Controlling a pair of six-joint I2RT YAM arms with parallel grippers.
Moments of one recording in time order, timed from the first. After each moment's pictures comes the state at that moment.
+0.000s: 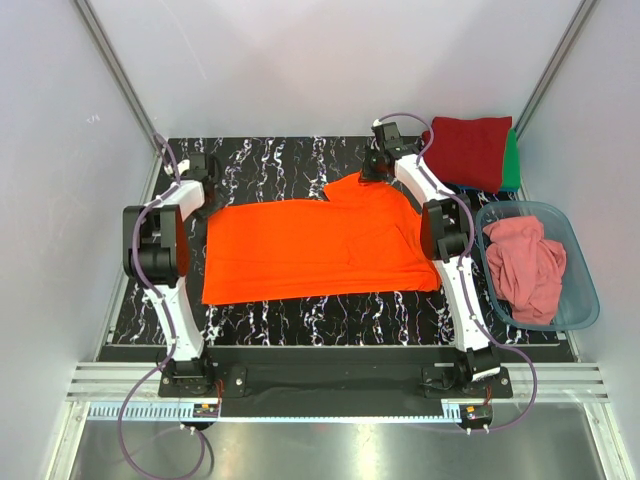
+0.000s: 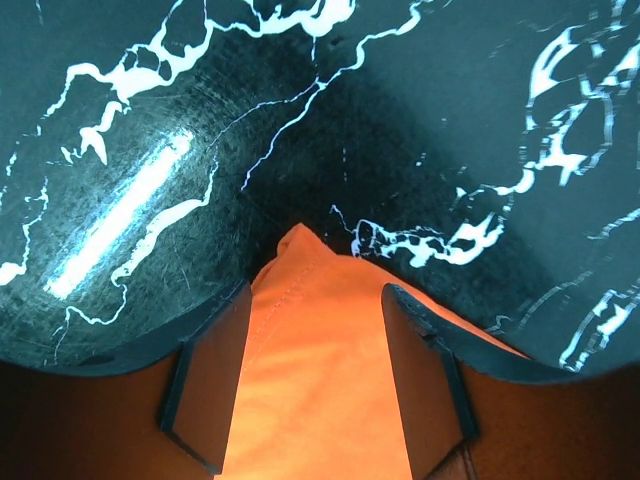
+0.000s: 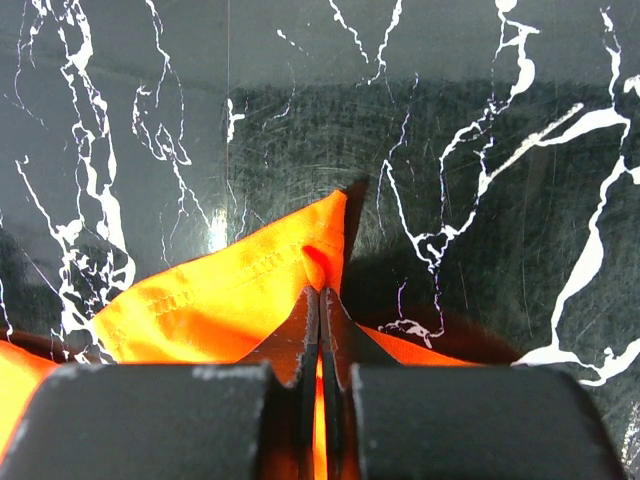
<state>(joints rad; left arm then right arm) 0.03 2.02 1.42 -0.42 -0.28 -0.70 0.29 2.65 2.38 -0.57 -0.15 0.38</state>
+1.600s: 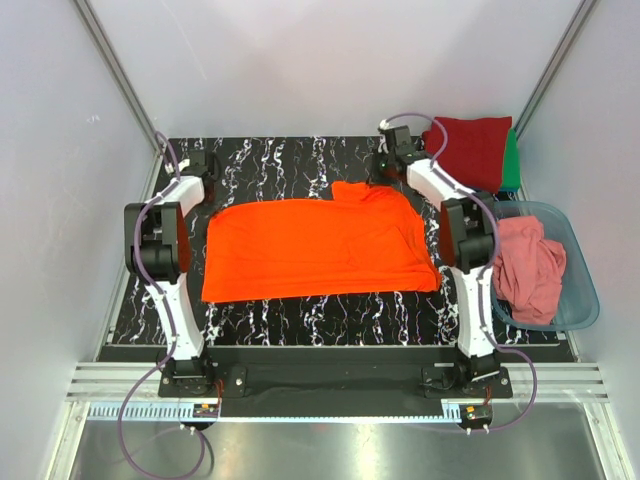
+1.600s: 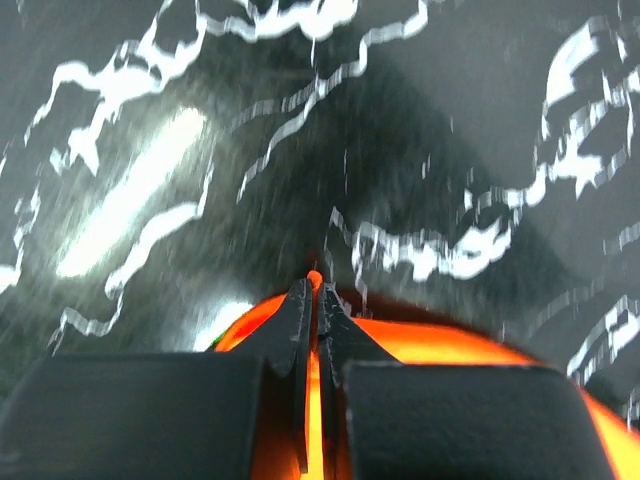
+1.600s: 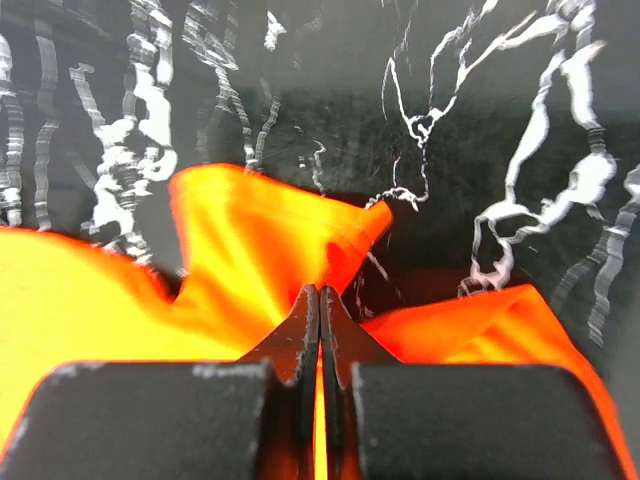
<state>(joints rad) 0.04 2.08 1.51 -0.51 -0.27 -0.70 0.28 2.32 1.92 -0.39 -0.16 0.32</state>
